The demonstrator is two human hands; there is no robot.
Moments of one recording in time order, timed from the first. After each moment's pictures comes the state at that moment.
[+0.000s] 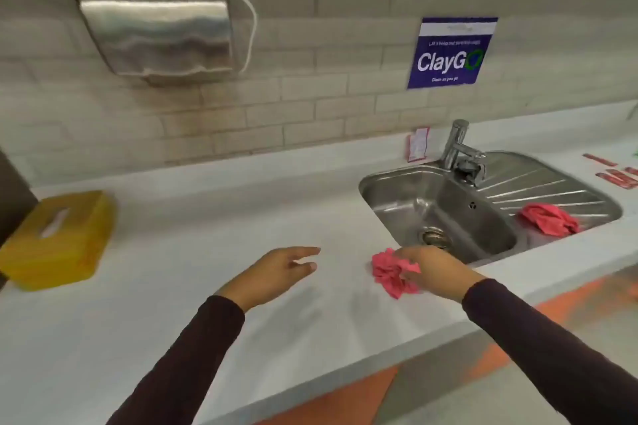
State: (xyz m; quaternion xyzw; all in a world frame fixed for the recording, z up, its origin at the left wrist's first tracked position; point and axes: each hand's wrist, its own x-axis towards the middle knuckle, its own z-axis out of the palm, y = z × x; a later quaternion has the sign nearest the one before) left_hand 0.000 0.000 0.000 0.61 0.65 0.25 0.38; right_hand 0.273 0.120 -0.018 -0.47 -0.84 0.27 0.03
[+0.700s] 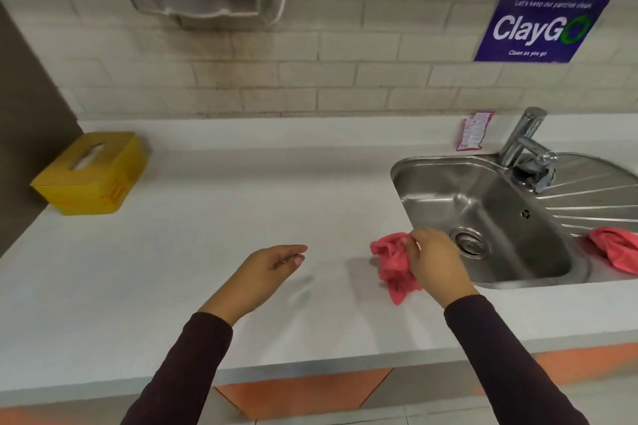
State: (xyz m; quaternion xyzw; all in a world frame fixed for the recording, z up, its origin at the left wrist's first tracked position) left_hand 0.027 -0.005 -0.048 0.45 0.73 0.36 0.38; right_hand 0.257 0.176 -0.067 -0.48 -0.85 0.12 0.18
